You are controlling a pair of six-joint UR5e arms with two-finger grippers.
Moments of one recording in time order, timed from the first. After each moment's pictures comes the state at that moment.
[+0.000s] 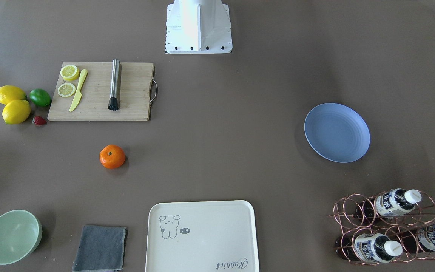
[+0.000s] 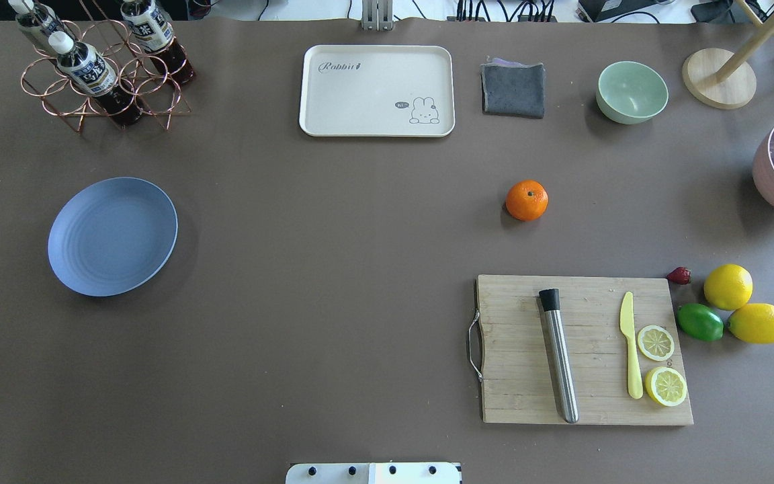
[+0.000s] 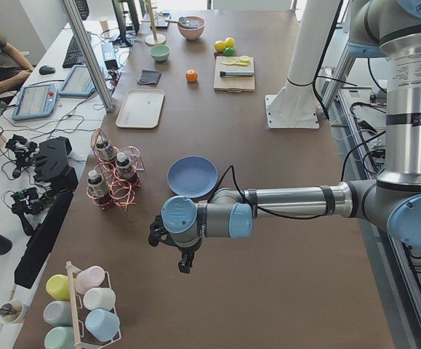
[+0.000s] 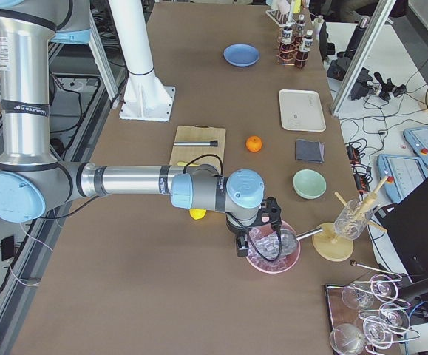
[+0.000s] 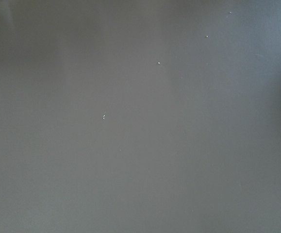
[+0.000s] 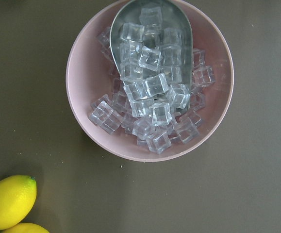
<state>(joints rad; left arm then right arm) -1.57 -1.49 -1.58 -1.64 -2.44 0.19 1.62 -1.63 1.68 -1.65 2.41 -0.21</state>
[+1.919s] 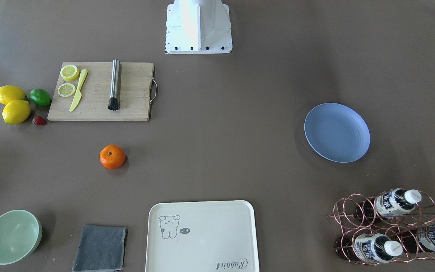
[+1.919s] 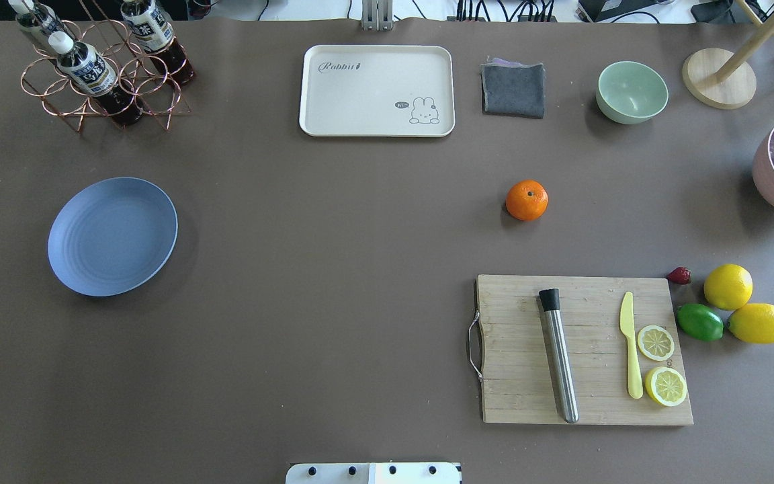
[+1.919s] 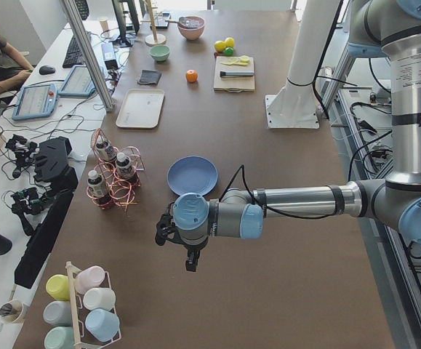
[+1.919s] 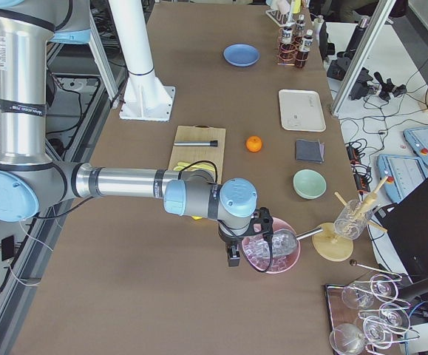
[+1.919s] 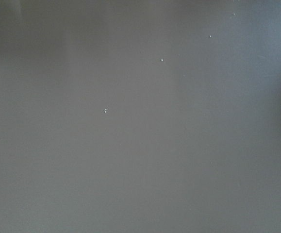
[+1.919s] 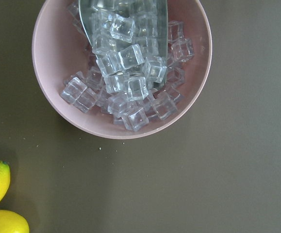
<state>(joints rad) -1.57 -1.43 -1.63 -1.70 -2.43 0.09 1.62 -1.66 1.67 -1.65 2.36 -0.22</state>
